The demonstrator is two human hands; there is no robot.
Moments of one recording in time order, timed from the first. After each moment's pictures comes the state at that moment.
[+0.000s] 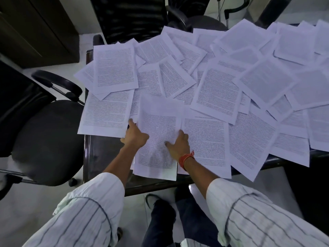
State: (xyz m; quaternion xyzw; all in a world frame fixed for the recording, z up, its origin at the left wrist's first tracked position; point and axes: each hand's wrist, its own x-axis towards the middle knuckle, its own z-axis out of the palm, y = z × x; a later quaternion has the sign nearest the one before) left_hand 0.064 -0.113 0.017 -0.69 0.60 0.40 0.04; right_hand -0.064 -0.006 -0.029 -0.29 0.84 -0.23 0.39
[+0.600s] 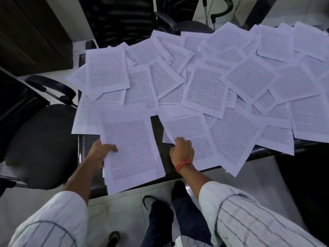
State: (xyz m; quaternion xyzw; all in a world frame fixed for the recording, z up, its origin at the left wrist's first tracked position) left_hand 0.163 -0.093 0.031 -0.68 0.37 0.63 -0.13; right_hand -0.068 0.047 -0.022 -0.38 0.90 -0.09 0.20
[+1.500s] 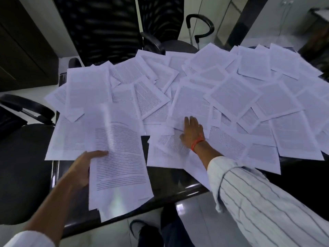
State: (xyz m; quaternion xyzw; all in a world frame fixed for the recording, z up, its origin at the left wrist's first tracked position) left_hand 0.120 -0.115 0.049 -0.56 0.31 0.75 -0.17; right_hand -0.249 -0.025 -0.030 -0.48 0.86 0.06 0.14
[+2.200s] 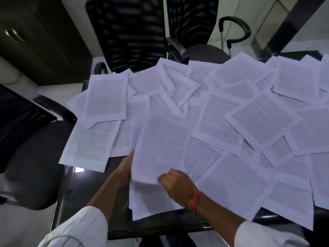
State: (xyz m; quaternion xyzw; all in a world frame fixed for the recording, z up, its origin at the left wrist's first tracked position) left_hand -0.012 -0.122 0.016 -0.64 0.34 0.68 -0.14; right_hand -0.180 0.011 -0.026 -0.81 0.56 -0.19 0.08
